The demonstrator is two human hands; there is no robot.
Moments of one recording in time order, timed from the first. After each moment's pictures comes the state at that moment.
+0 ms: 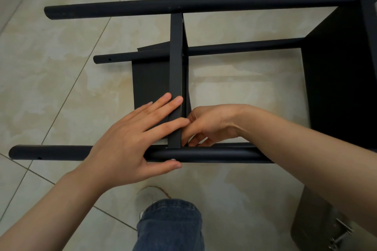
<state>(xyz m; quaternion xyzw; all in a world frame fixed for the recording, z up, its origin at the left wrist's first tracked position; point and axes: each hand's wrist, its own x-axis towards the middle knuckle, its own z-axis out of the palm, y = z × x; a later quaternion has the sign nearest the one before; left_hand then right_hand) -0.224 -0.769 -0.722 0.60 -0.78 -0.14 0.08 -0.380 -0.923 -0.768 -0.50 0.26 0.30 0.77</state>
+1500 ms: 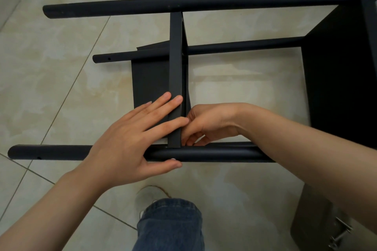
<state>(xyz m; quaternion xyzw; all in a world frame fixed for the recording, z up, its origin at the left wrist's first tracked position) -0.223 -0.768 -0.723 0.60 -0.78 -0.14 0.08 -0.379 -0.922 -0.769 -0.51 0.25 0.28 0.77</state>
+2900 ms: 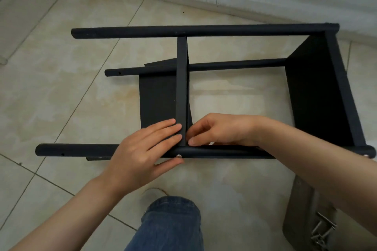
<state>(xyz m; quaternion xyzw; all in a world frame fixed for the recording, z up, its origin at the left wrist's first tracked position) -0.237 -0.742 -0.724 0.59 -0.79 -0.01 0.17 -0.411 -0.912 -0.727 -0.64 0.26 0.20 0.69</state>
